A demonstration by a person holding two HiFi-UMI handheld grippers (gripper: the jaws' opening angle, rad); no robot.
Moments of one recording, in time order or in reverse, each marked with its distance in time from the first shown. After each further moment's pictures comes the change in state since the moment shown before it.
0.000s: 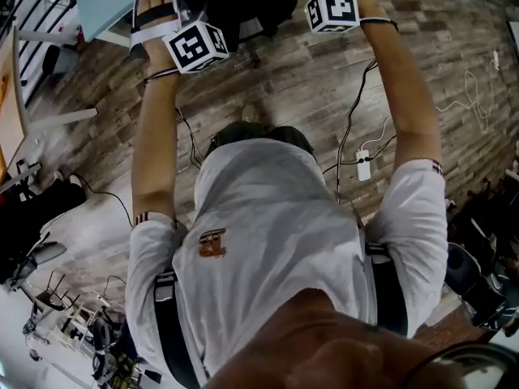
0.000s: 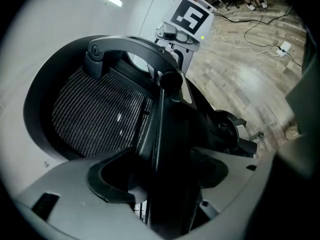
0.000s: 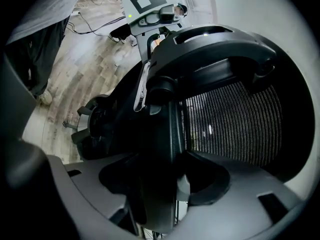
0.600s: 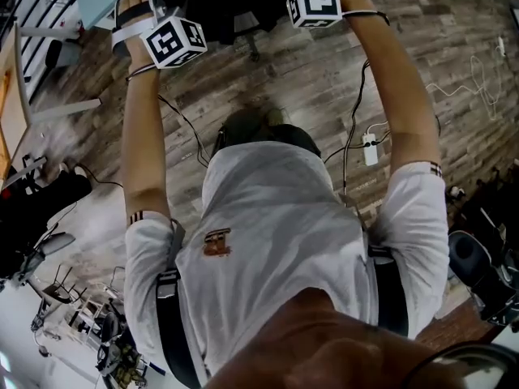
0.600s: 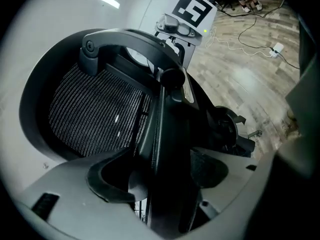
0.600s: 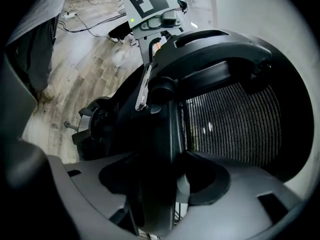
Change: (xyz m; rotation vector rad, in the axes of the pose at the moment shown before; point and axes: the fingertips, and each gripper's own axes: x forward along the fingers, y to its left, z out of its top) left arm -0.061 -0.024 -0.001 0.017 -0.008 -0.026; right arm -0.068 0.029 0.035 0.013 0.041 0.006
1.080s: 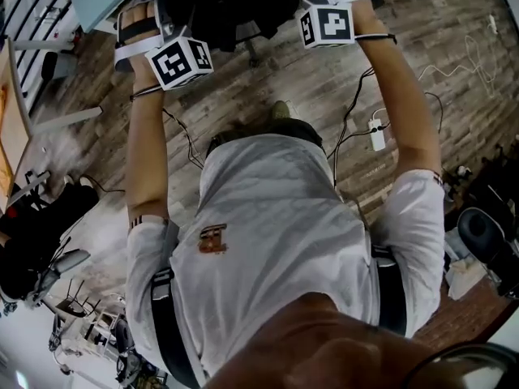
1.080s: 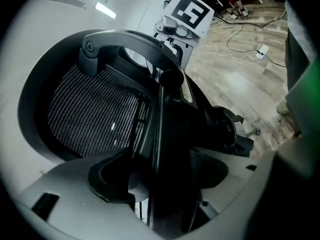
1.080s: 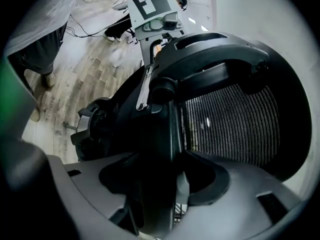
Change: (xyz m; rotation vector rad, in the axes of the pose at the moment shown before) left arm -0.073 -0.020 -0.018 0.059 -0.101 -0.029; right arm -0.065 0.027 0.055 0.028 0.054 -0.025
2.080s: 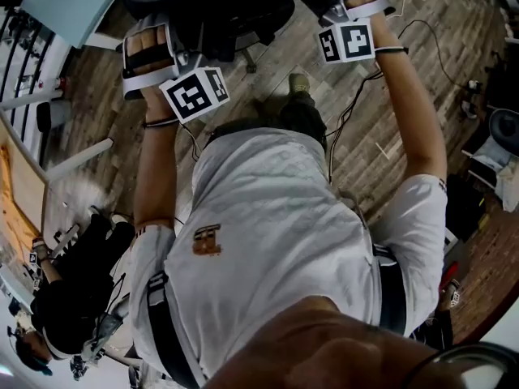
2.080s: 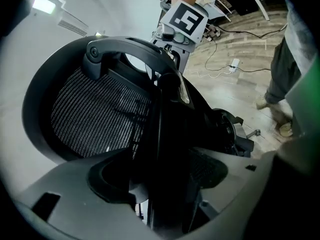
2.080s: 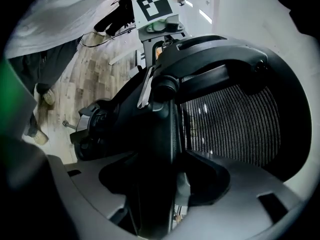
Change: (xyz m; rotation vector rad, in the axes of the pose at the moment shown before) left arm -0.193 -0.049 -0.077 0.091 -0.284 -0.053; right arm -0.151 0.059 0.182 0.068 0.200 -0.019
